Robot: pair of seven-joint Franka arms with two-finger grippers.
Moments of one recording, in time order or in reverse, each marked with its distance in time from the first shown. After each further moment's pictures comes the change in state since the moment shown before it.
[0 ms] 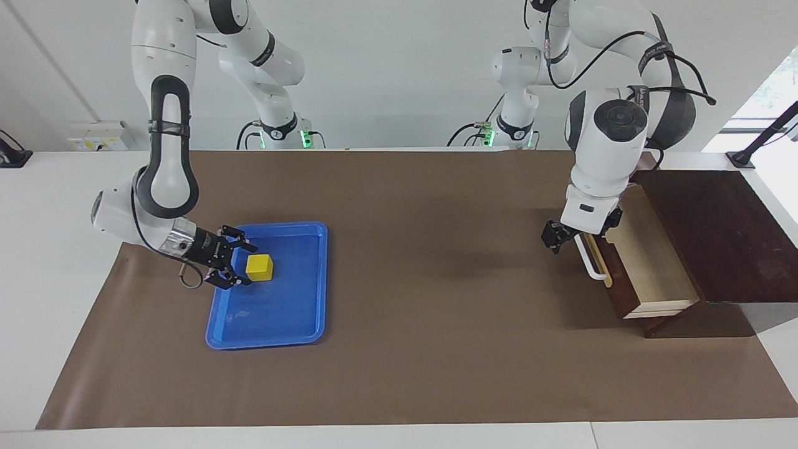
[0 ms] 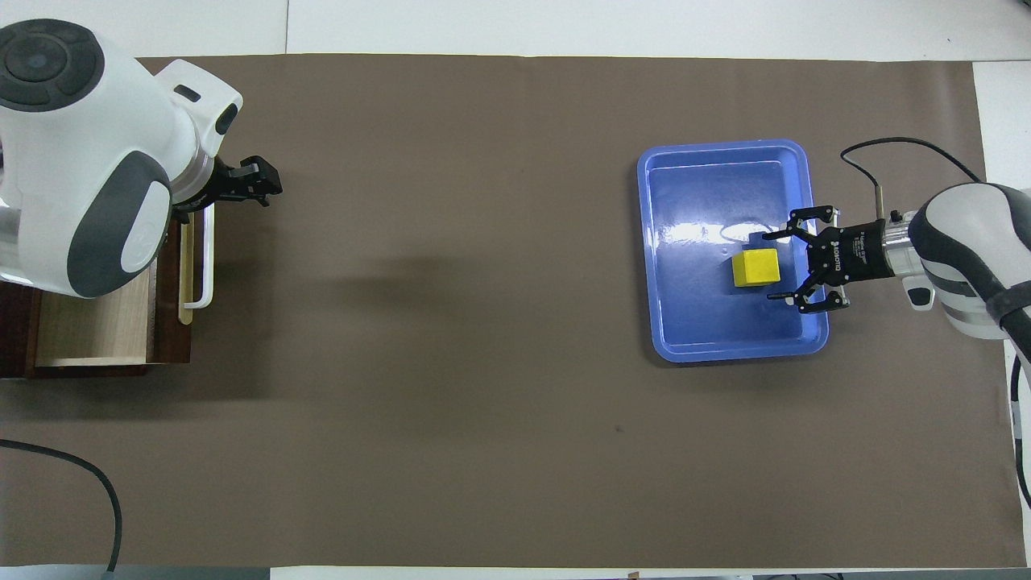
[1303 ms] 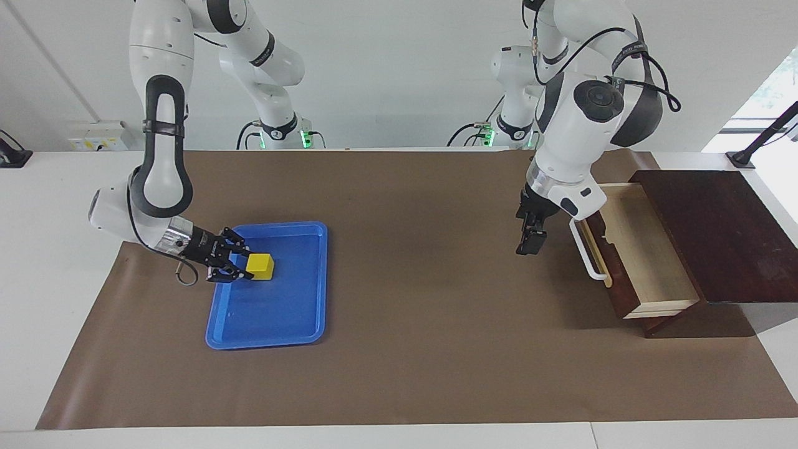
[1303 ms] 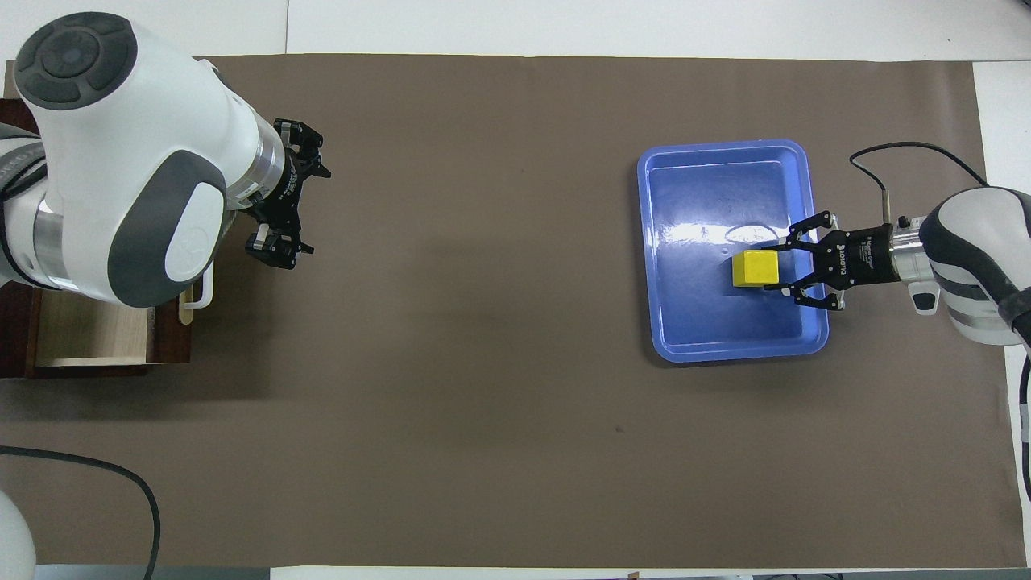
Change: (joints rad) left arm -0.083 0.002 0.009 0.022 -0.169 0.031 -1.010; right arm -0.020 -0.007 0.001 -0.017 0.034 0.000 -0.055
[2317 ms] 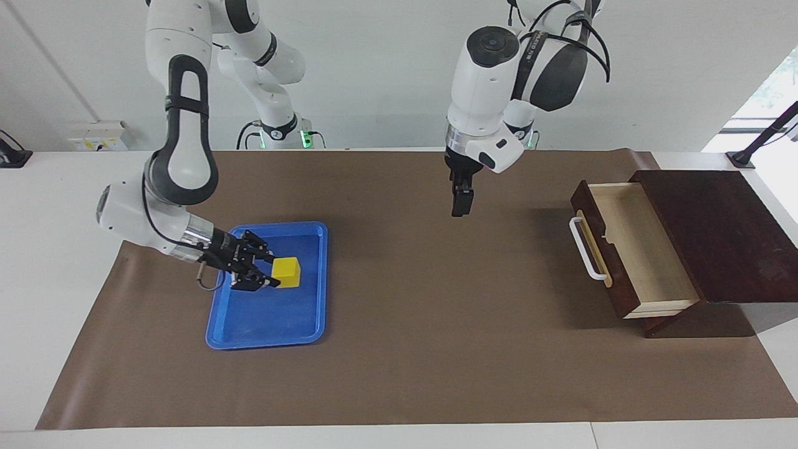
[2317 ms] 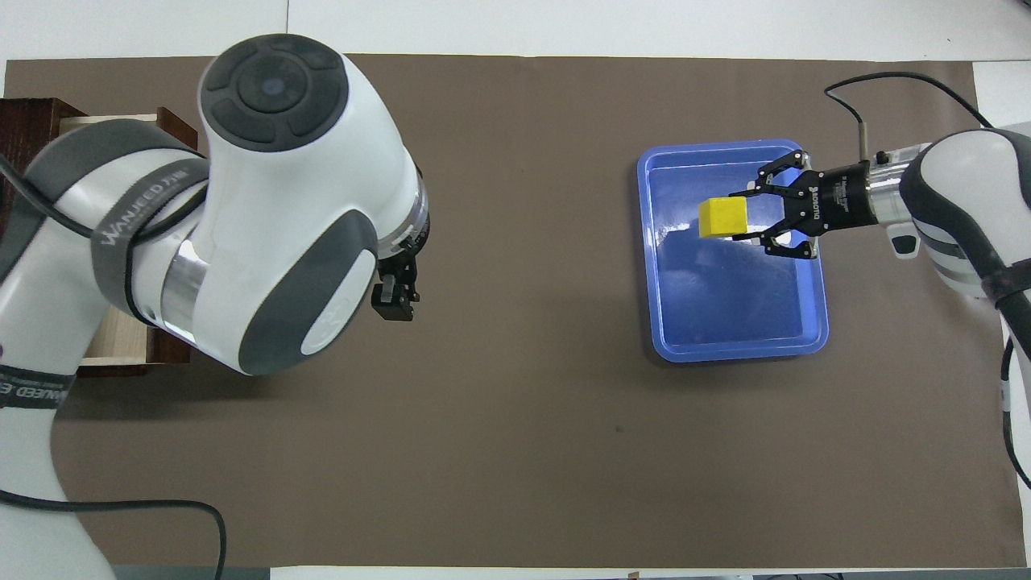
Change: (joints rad) left arm -0.251 0.050 0.002 0.176 0.019 -0.137 -0.440; right arm 0.280 0.031 0.018 0.238 0.004 0.010 0.252
